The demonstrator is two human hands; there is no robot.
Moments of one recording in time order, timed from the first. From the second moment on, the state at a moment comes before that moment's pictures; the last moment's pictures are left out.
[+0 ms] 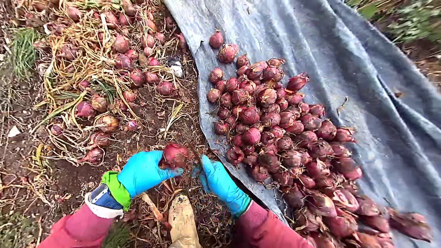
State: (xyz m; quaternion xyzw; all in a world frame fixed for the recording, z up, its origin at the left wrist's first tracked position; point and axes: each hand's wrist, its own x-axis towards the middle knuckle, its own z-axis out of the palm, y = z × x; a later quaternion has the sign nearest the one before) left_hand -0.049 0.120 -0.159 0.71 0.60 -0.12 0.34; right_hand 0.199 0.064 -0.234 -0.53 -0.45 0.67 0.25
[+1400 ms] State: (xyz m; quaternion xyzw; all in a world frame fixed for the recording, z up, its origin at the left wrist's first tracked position) left_hand -0.070 0.090 -0.217 0.56 0.61 0.10 0.55; right_hand 0.138 0.049 -0.266 -0.50 -0.40 0.71 0.30
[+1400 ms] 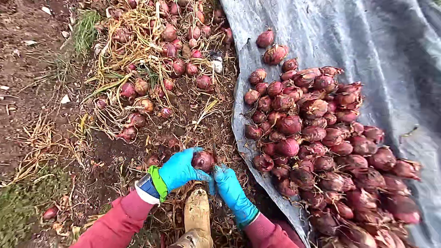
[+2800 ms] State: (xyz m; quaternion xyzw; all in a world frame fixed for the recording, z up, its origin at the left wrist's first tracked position) left_hand -0.134 0.048 -0.253 0.45 0.77 0.15 0.43; right_hand 0.204 0.004 -0.311 -0.50 -0.31 0.79 0.15
